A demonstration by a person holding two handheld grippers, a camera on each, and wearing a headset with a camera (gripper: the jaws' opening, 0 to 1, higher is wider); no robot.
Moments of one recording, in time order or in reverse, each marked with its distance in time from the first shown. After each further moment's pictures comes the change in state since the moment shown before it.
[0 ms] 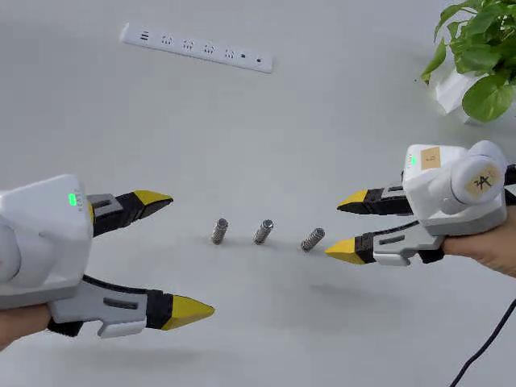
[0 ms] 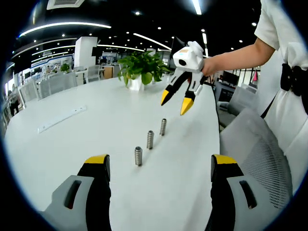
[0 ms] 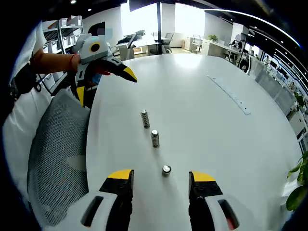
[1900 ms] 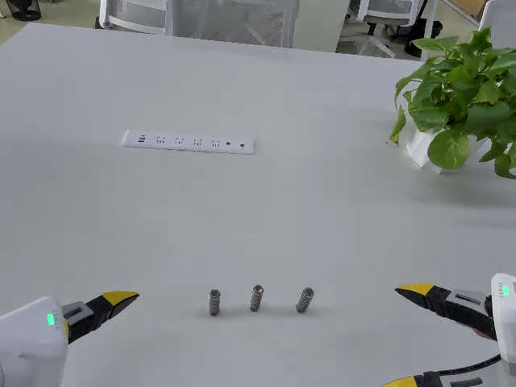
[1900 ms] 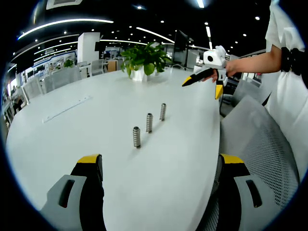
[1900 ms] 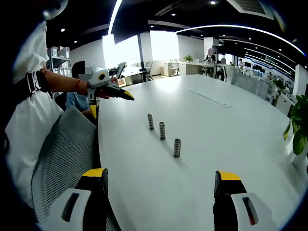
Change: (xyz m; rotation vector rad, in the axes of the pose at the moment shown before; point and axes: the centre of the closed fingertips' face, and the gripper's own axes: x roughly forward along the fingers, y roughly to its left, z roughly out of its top) left arm -0.014 -0.004 -0.034 0.002 0.059 0.042; right arm -0.045 0.038 -0.053 0.174 -0.279 -0.088
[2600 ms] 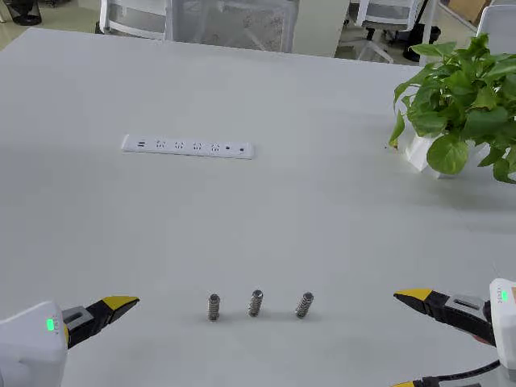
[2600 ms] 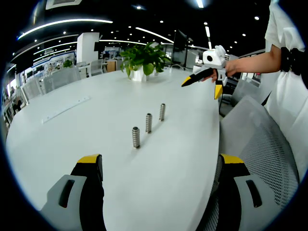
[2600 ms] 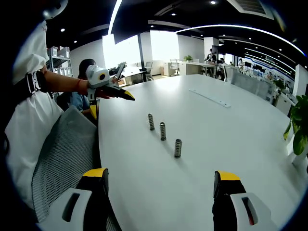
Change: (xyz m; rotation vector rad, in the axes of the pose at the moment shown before) left arm 0.000 -0.002 0.001 0.002 -0.001 -0.007; right arm 0.001 0.001 0.001 0.000 0.002 0.002
